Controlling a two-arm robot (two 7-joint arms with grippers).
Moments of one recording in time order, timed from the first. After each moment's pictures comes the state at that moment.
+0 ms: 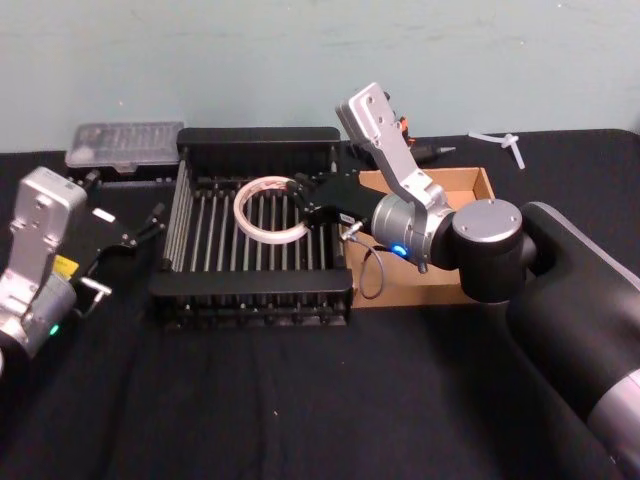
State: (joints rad) left arm -0.20 0.60 0.45 -1.41 -0.25 -0.12 0.03; right arm 0.60 0.13 -0.53 -1.00 0.19 0.14 0.40
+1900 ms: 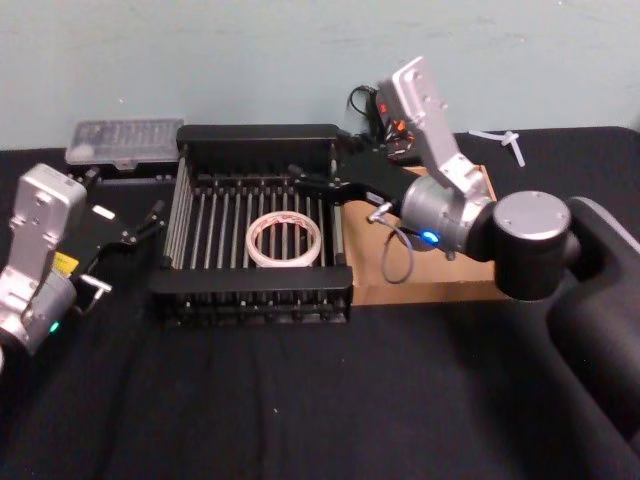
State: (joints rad) left arm -0.20 0.60 0.45 -1.41 -0.25 -0.12 0.03; right arm 0.51 0.20 -0.46 -1.20 0.21 0.16 0.39
